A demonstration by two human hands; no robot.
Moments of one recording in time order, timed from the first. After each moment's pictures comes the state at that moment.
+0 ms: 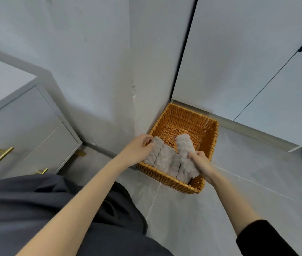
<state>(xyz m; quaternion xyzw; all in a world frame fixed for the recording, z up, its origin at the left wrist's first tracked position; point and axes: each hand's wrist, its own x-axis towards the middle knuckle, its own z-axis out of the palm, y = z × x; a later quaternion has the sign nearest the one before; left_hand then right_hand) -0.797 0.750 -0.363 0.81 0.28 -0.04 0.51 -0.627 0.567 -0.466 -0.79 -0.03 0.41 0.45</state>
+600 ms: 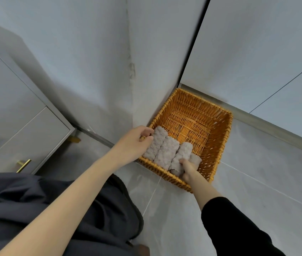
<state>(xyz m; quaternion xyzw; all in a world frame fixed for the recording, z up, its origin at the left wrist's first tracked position) -0.782 0.769 -0.397 0.79 0.31 -0.03 0.52 -0.628 0.613 -0.590 -0.72 0.25 0.40 0.51</state>
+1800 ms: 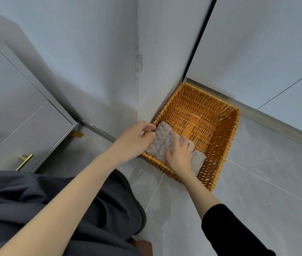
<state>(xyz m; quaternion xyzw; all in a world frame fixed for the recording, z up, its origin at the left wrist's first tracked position) -0.785 0.776 -0.396 0.79 0.32 -0.03 0.52 -0.658 0.647 -0.570 -0.94 -0.29 0.14 0.15</state>
